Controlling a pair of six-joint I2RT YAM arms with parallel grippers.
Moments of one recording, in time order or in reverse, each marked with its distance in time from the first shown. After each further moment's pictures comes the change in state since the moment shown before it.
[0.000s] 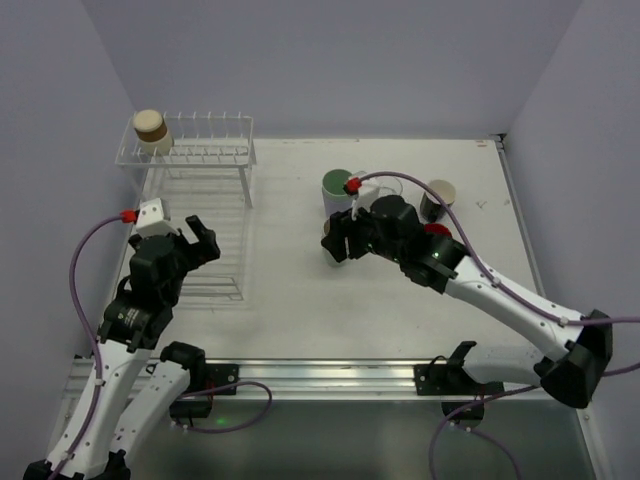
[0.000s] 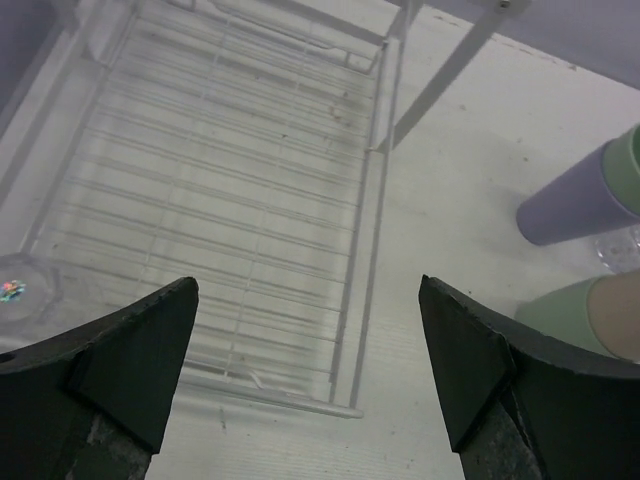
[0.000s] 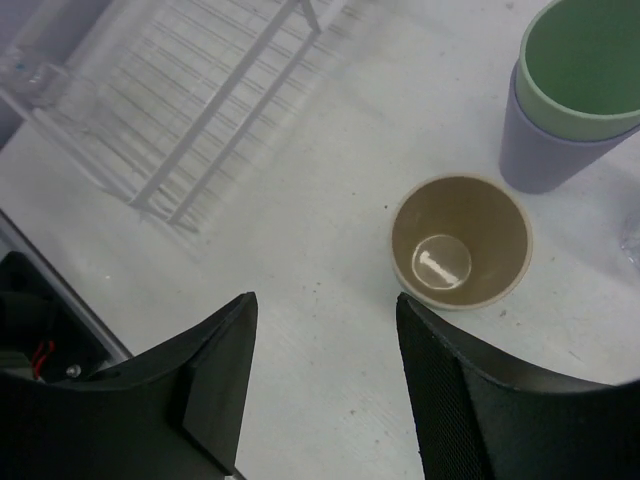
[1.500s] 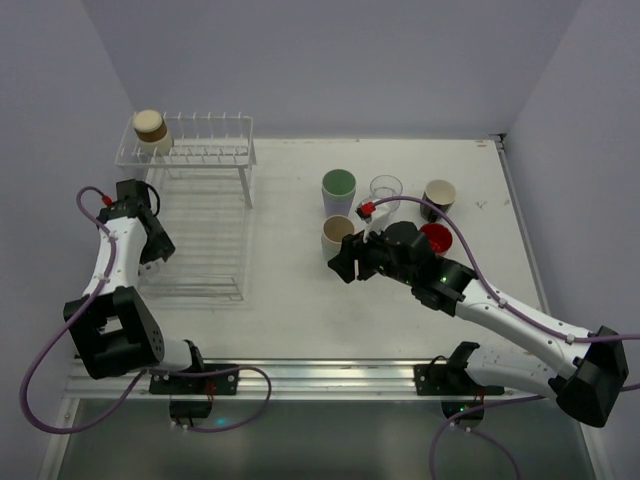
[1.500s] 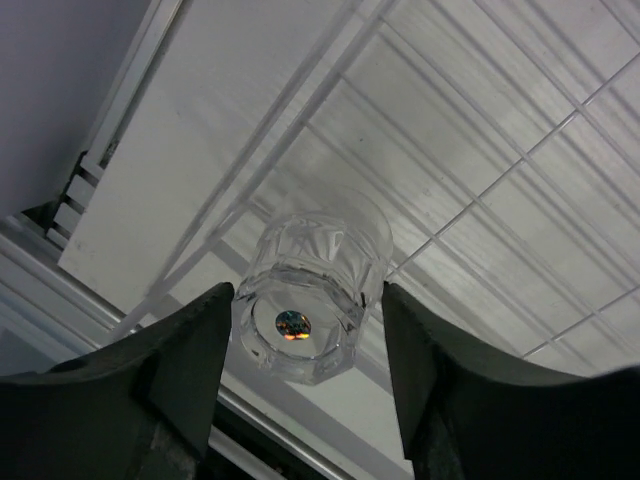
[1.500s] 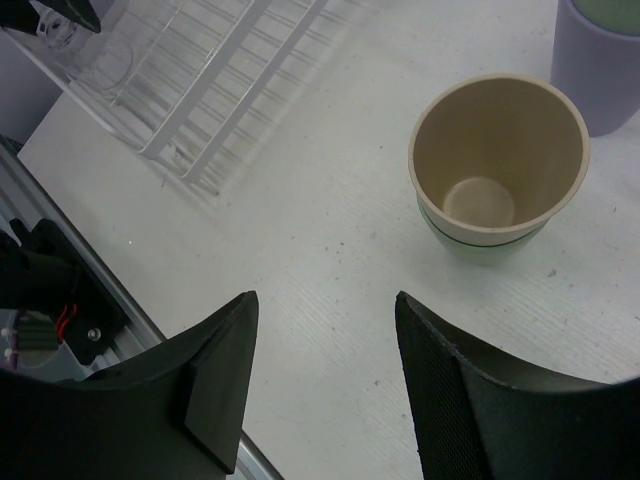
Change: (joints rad) left arm 0.576 0.826 0.312 -0.354 0.000 0.088; right arm 0.002 -0.209 -0.317 0.171 -0.078 0.083
